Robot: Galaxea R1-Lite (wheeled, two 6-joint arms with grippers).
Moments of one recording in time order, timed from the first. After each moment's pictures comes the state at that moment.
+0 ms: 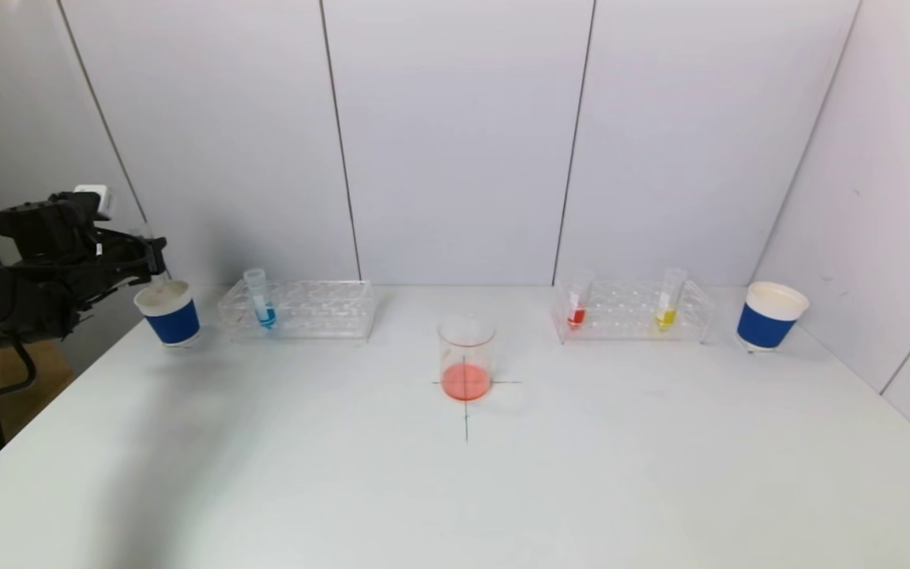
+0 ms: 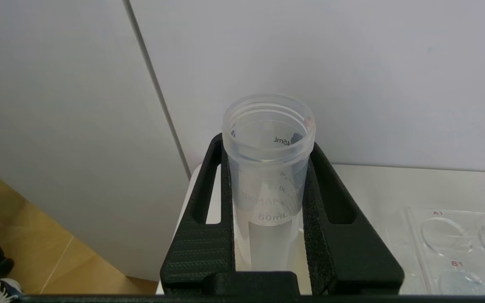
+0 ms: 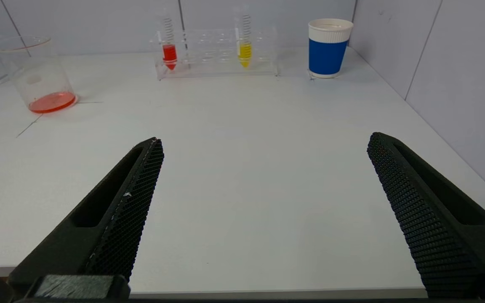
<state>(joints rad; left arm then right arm) 0.35 2.30 -1.47 -0.74 -0.24 0.08 0.00 0.00 0.00 -0.01 -0.02 0.05</state>
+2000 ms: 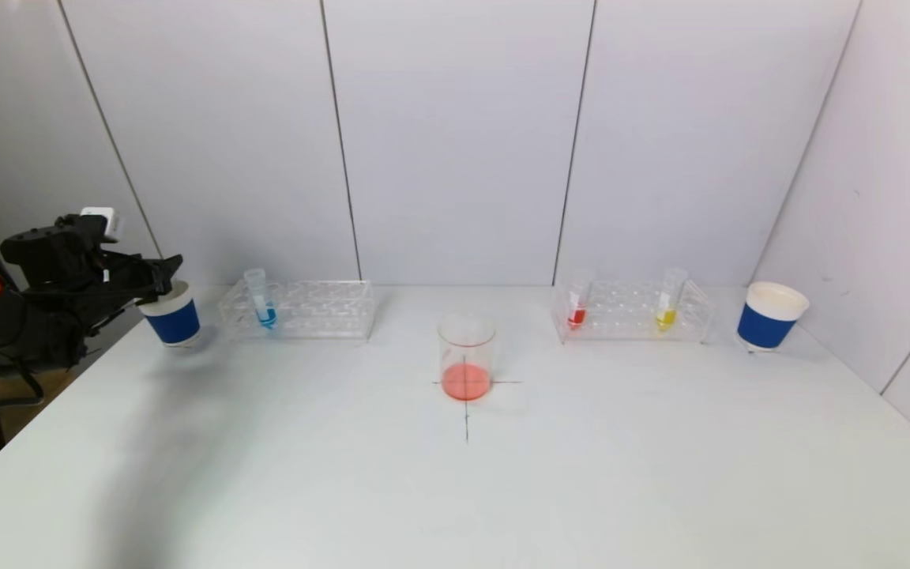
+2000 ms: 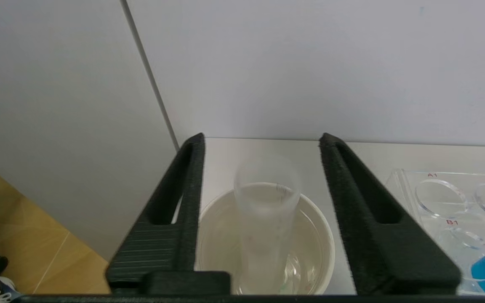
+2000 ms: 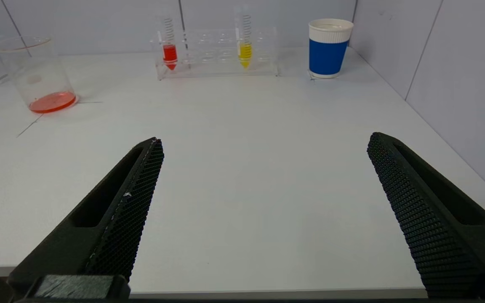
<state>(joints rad) 0.34 2.29 -1.29 -0.92 -0.24 0.09 0.00 0.00 0.00 -0.01 -0.02 0.05</state>
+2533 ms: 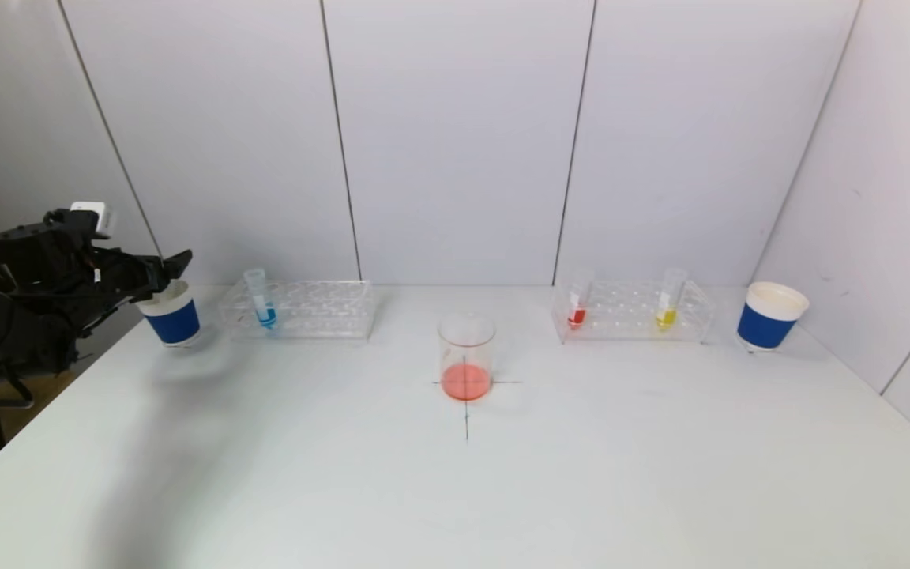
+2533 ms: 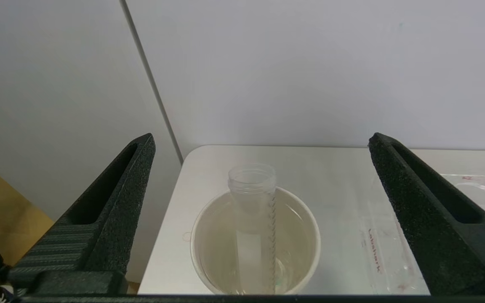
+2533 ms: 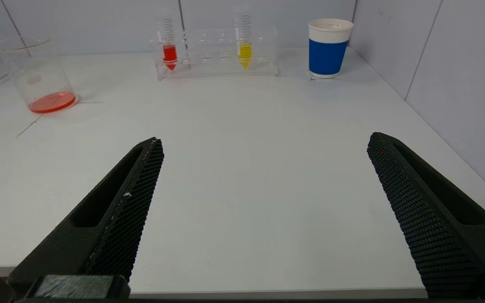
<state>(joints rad) 0.33 2.23 -1.21 -0.98 -0.24 0.09 0.00 0.00 0.00 -0.01 -0.02 0.05</state>
